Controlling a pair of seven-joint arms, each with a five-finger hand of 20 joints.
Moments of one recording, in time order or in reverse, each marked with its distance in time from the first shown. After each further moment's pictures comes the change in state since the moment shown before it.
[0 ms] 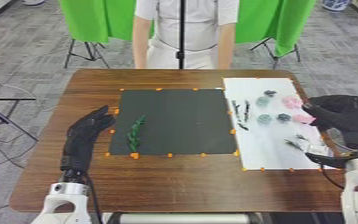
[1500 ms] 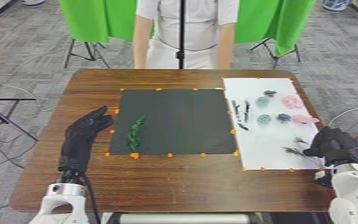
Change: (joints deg) left arm 0.8 0.6 -0.5 -0.9 0.4 0.6 -0.8; right arm 1.8 7.3 -7.1 13.7 -31.2 -5.8 11.1
